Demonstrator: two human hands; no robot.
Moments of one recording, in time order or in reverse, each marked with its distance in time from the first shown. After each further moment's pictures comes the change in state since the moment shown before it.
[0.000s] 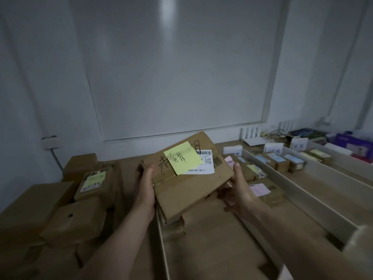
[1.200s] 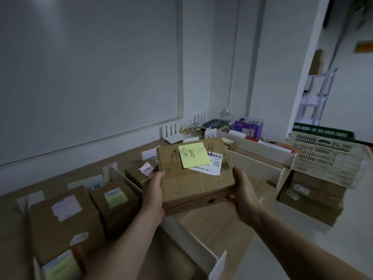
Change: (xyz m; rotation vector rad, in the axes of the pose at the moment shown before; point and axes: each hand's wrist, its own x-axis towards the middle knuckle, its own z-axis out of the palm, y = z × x) left_hand 0.021 -0.112 0.271 0.007 -0.459 -0.289; right_hand 0.028 0.007 -0.233 0.193 0.540 -0.215
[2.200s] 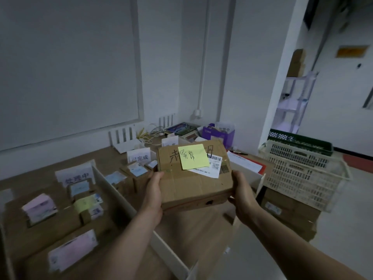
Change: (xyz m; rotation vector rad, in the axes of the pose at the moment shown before) left_hand 0.208 -0.118 0.361 -0.039 -0.081 -0.068; right_hand 0.315 -0.061 -0.262 -0.135 0.079 -0.008
